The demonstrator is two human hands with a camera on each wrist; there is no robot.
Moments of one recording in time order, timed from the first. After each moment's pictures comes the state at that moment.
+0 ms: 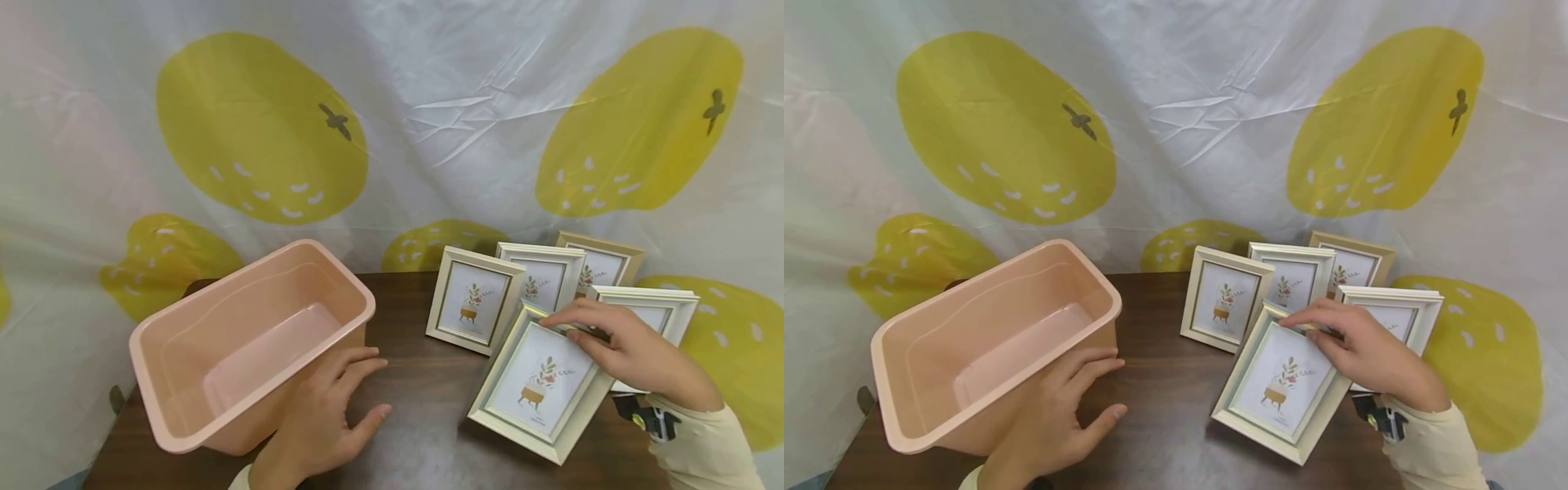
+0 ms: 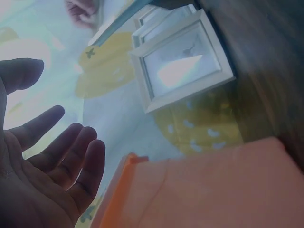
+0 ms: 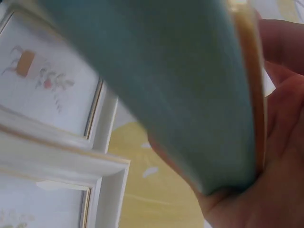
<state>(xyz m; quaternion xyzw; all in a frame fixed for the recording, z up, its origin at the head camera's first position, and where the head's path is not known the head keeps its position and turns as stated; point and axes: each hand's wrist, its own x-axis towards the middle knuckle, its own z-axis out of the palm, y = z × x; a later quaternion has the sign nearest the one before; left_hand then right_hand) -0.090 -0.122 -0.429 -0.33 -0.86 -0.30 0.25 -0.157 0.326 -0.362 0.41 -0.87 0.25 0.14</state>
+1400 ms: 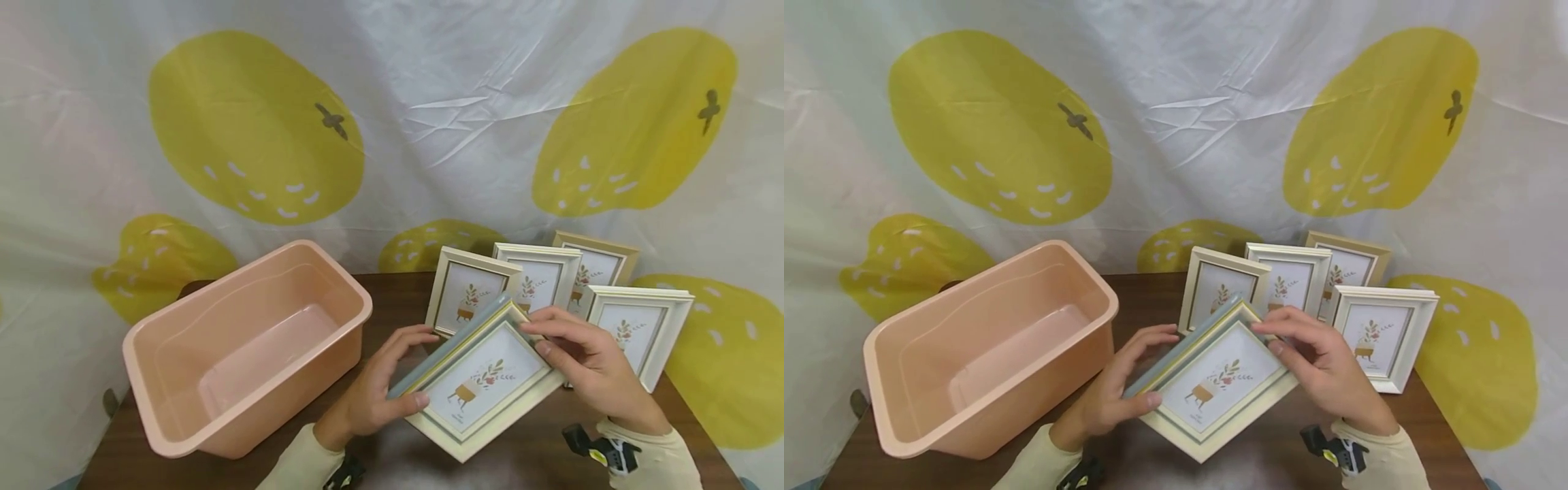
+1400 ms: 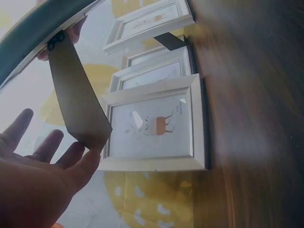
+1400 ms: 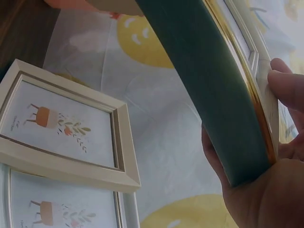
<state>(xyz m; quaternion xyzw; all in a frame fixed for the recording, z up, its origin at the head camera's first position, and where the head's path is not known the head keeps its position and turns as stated) -0.140 -0.062 -0.452 -0.40 -0.72 -0.56 0.04 -0.134 0.273 -0.391 0.41 -0.70 0.57 0.13</state>
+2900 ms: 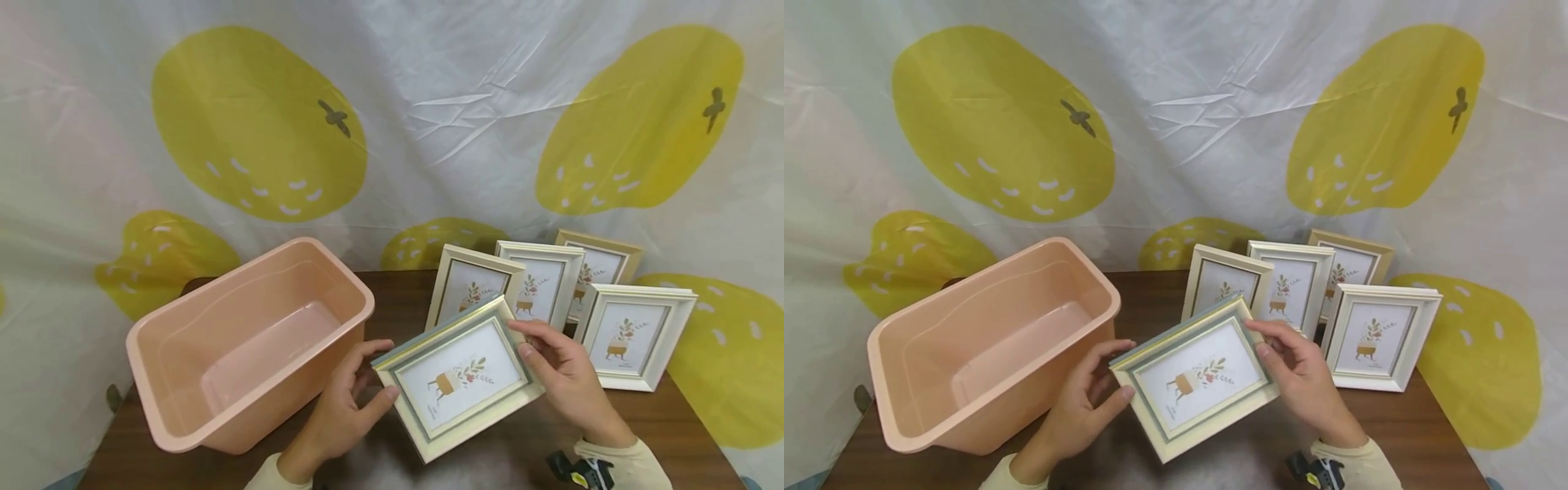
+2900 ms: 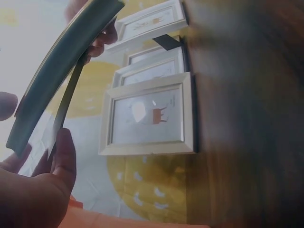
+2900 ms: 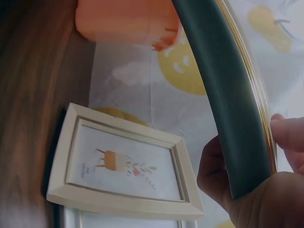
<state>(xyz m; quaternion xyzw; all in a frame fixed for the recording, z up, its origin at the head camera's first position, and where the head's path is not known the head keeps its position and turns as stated) -0.104 -0.094 -0.457 -0.28 -0.70 -0.66 0.06 -0.124 0.245 -0.425 0.25 -0.74 0.61 0.12</state>
